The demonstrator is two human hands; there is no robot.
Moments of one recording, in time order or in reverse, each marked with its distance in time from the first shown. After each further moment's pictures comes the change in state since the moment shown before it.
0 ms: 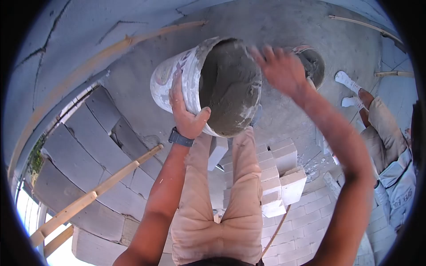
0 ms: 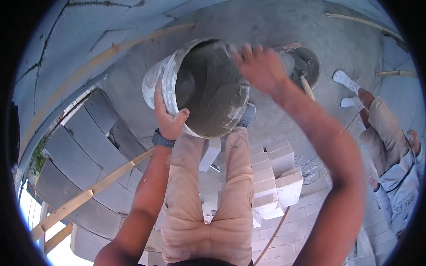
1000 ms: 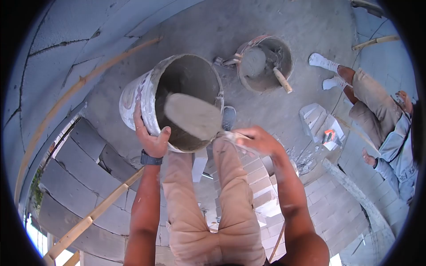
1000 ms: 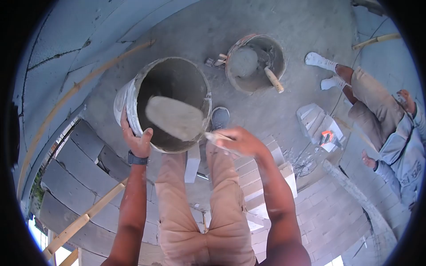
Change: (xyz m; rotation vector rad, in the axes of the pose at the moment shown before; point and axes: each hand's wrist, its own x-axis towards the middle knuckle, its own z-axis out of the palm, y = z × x) left_hand -0.008 0.010 0.019 0.071 0.002 0.080; right_hand -0.152 -0.071 0.004 2.103 -0.617 0.653
